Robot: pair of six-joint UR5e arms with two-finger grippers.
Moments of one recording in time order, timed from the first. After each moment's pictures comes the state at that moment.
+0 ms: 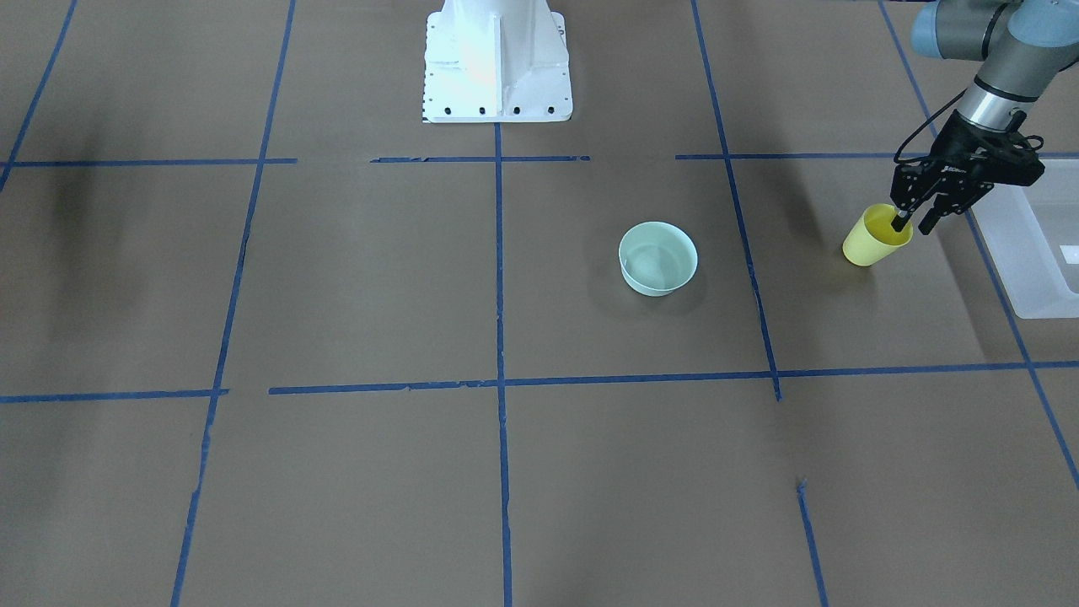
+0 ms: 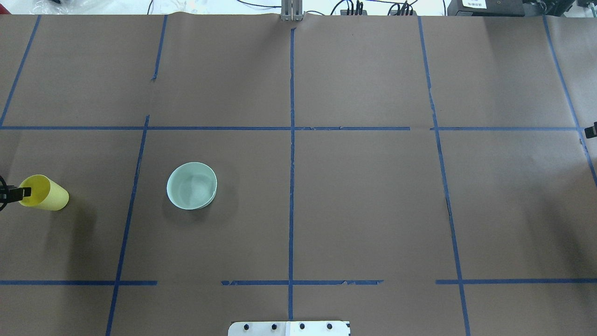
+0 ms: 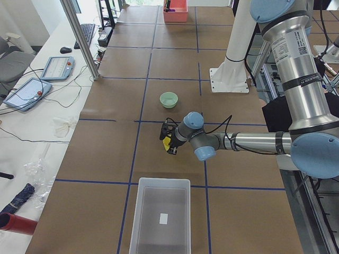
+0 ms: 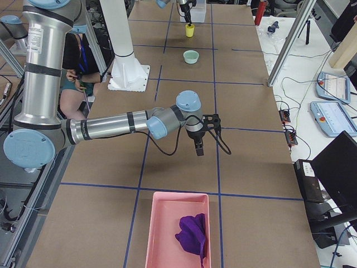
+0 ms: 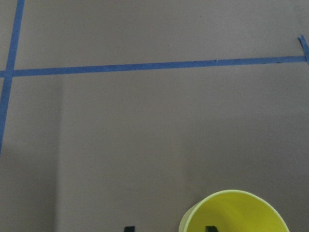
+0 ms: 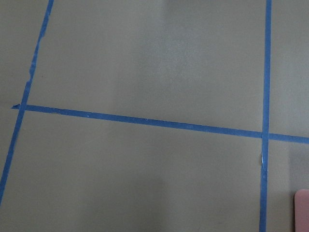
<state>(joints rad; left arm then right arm) -0.82 -1.23 -1.76 -2.63 -1.87 -0.94 1.30 -1.73 1.90 -1.20 2.24 0.44</state>
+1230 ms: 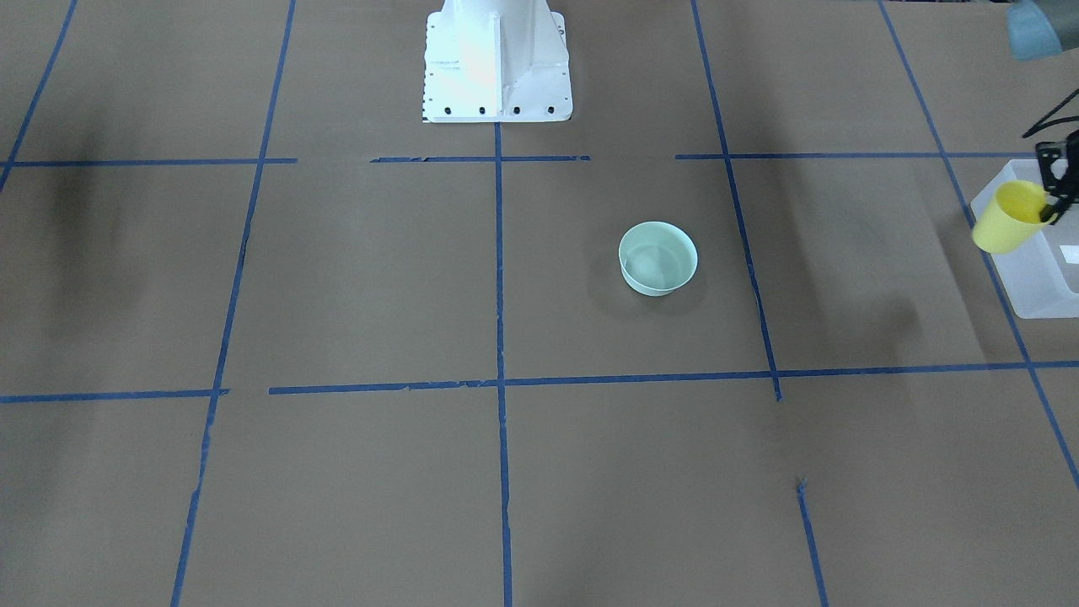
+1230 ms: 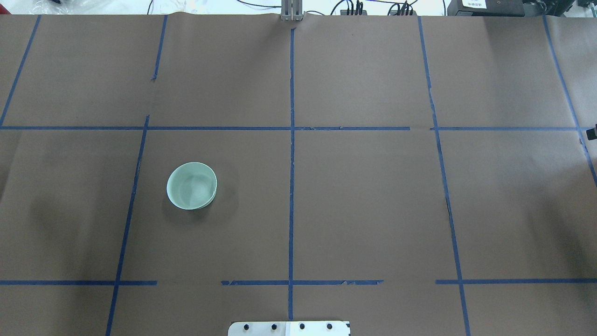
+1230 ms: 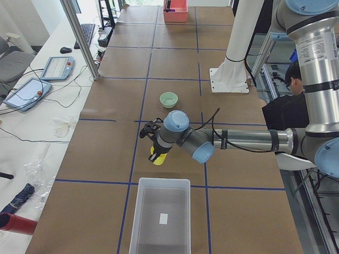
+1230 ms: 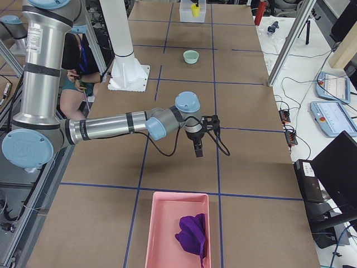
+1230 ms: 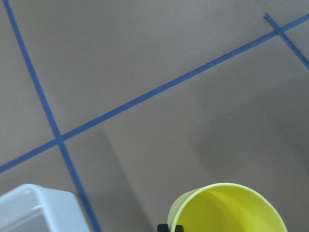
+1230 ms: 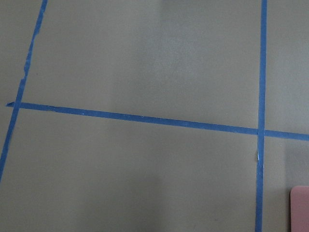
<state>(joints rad) -1.42 -1.35 -1.78 -2.17 -2.22 0.08 1.30 -1.74 1.90 -1.20 2.23 0.44</state>
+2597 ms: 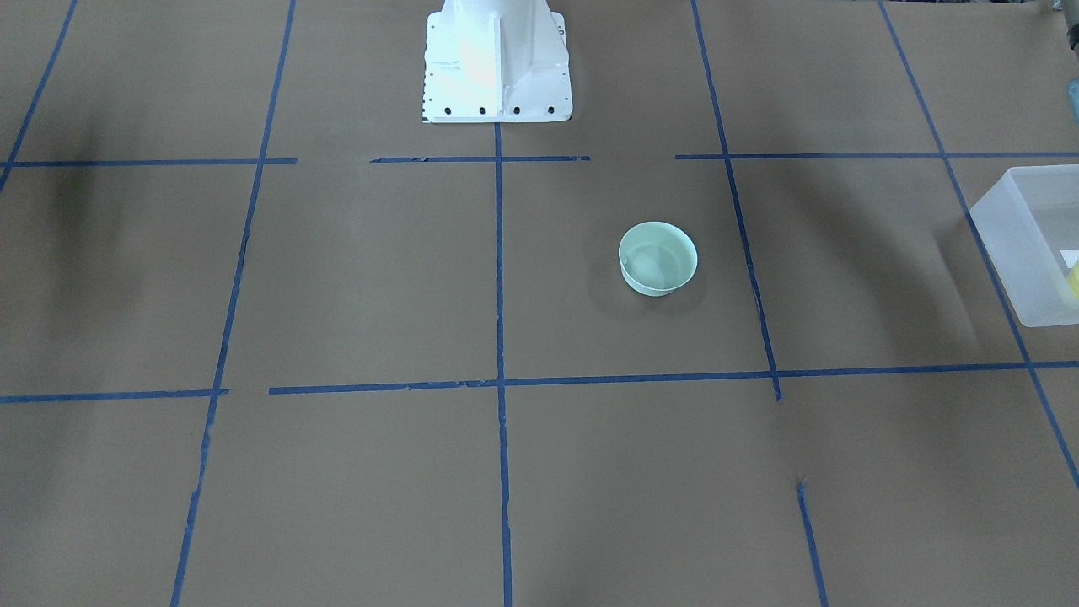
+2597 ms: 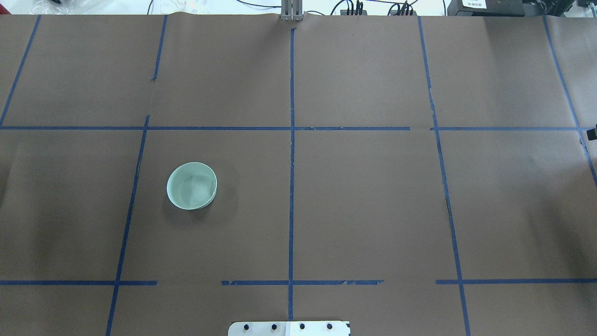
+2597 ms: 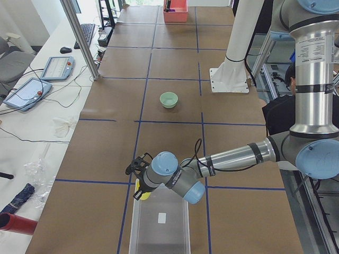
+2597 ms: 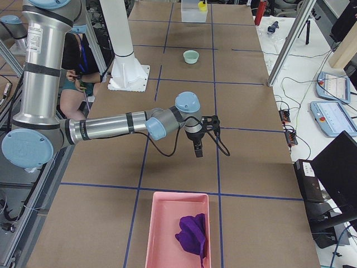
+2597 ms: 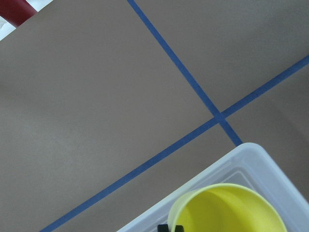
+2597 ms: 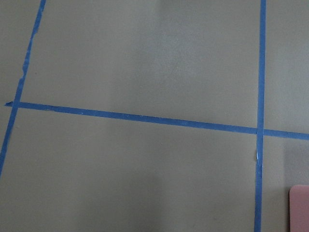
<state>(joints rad) -1.44 -1.46 -1.33 -2.55 -2.19 0.05 1.30 -1.74 1.90 -1.20 2.23 0.44</state>
